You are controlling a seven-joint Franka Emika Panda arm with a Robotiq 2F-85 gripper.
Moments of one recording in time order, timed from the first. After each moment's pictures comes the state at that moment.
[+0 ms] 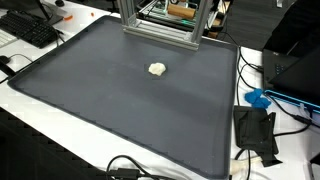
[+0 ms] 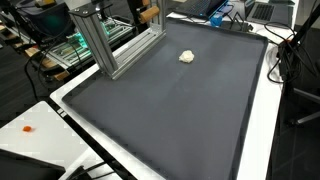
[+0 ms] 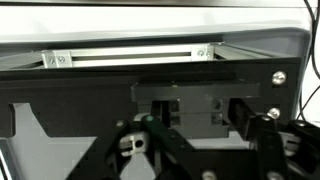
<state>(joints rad) 0.14 -0.72 0.25 -2.58 0.13 1.84 0.28</state>
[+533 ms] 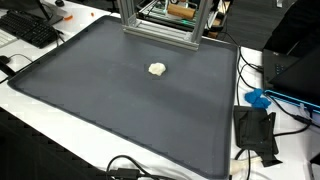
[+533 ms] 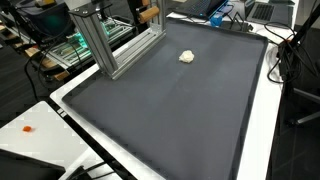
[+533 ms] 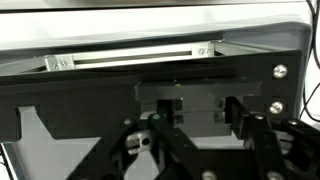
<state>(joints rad) 0.13 -0.71 0.25 -2.57 0.13 1.83 0.31</state>
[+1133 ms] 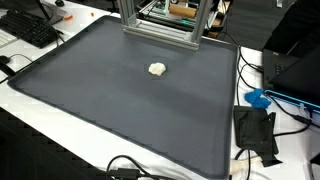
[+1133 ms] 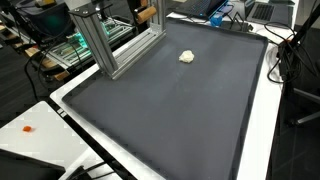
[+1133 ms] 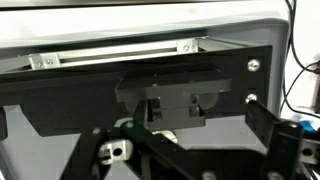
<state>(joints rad) 0.14 -0.72 0.25 -2.55 0.18 1.83 0.31</state>
